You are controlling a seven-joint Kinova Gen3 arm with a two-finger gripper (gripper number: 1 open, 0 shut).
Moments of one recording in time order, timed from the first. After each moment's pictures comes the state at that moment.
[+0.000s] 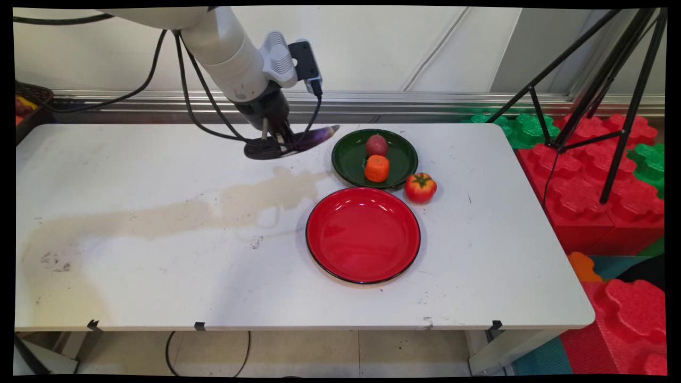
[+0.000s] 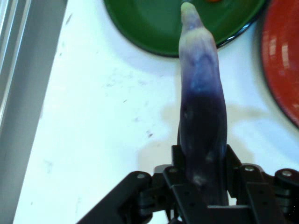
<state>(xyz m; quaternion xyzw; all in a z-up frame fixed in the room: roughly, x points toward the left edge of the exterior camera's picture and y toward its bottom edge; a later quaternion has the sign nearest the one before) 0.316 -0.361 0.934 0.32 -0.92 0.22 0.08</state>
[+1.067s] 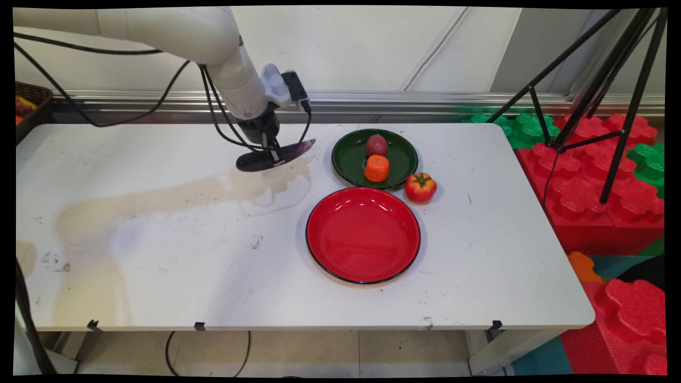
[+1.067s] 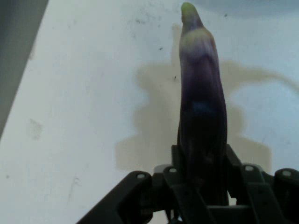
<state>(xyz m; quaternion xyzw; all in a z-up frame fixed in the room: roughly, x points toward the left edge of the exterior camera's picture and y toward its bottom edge) 0.366 -0.429 0.849 0.39 -0.90 0.18 0.04</state>
